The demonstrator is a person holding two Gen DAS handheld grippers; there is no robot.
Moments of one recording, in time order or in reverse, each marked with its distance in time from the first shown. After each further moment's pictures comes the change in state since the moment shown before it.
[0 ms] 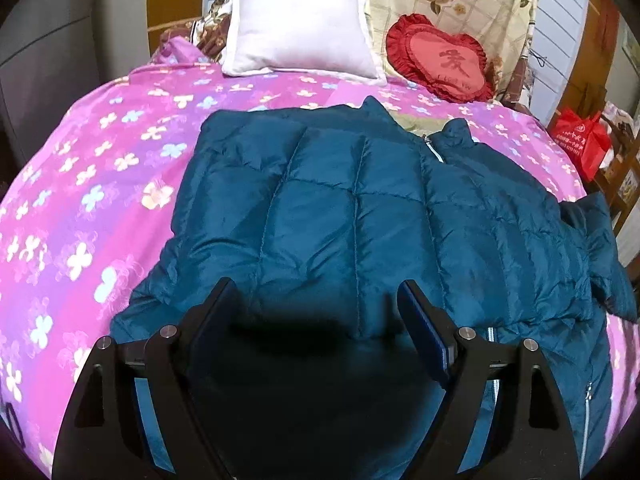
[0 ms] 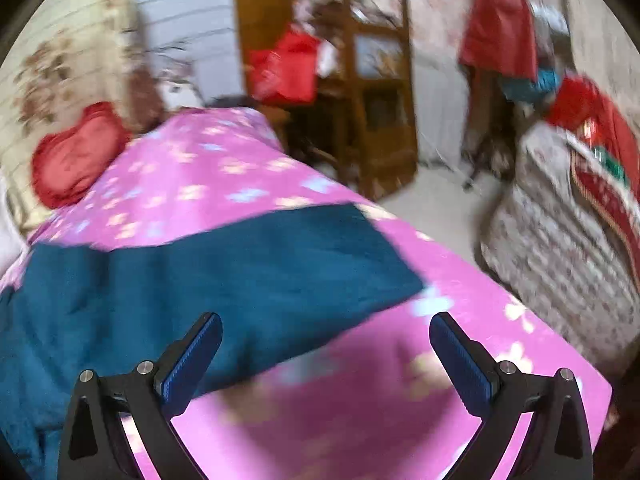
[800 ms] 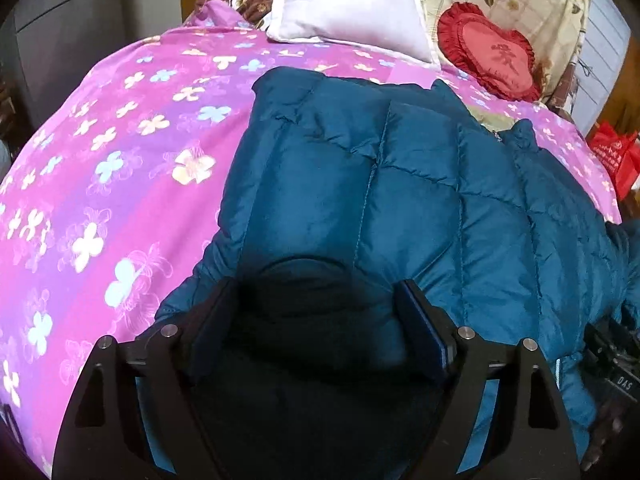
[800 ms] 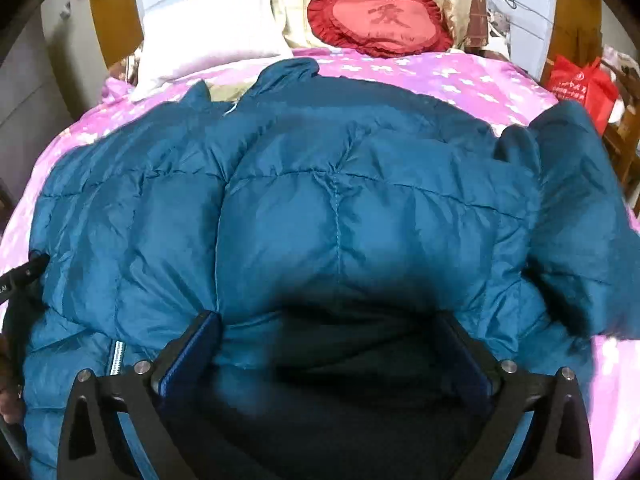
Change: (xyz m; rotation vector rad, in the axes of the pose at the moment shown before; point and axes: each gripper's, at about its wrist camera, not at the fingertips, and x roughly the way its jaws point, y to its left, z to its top) left arm 0.045 0.044 0.008 -0.108 0.092 0.080; right arm -0.079 0.376 -0.212 -0.700 0.179 0.505
